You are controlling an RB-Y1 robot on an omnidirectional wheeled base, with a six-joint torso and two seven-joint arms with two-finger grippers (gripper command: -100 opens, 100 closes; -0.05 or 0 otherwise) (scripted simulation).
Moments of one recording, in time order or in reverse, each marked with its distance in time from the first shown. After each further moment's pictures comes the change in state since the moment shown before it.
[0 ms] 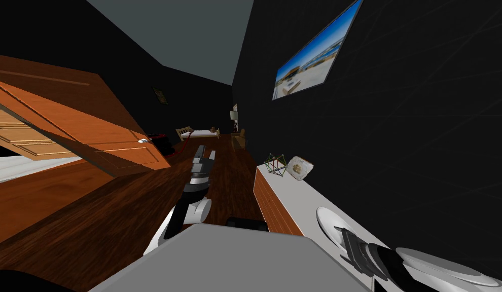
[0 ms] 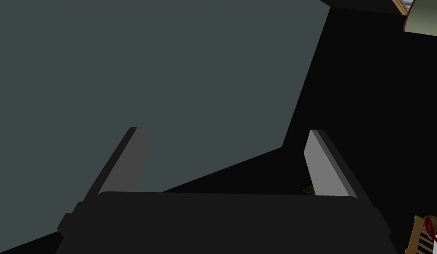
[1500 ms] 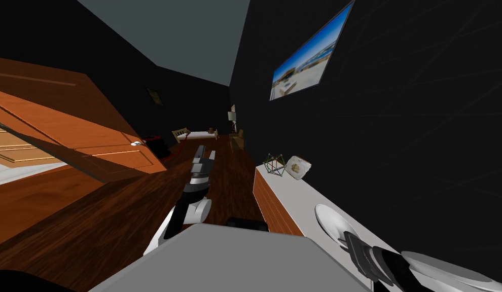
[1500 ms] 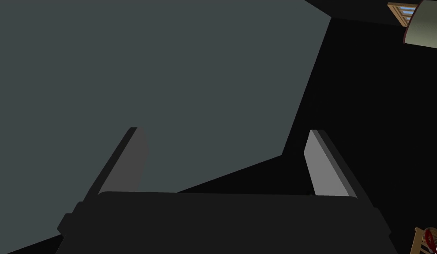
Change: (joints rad) left arm 0.000 0.000 0.000 0.000 0.000 0.000 0.000; right arm 0.053 0.006 -0.048 0.021 0.021 -0.034 0.012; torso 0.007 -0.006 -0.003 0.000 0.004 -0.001
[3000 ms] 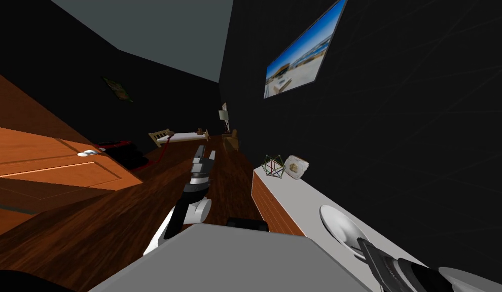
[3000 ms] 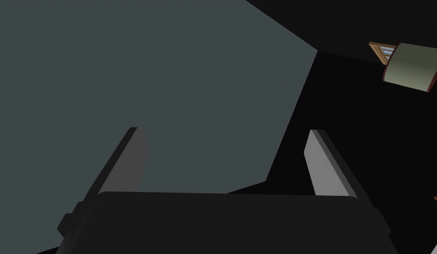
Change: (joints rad) left arm 0.000 0.000 0.000 0.000 0.000 0.000 0.000; right arm 0.333 0.026 -0.373 0.108 0.108 -0.192 0.077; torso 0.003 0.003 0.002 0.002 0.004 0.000
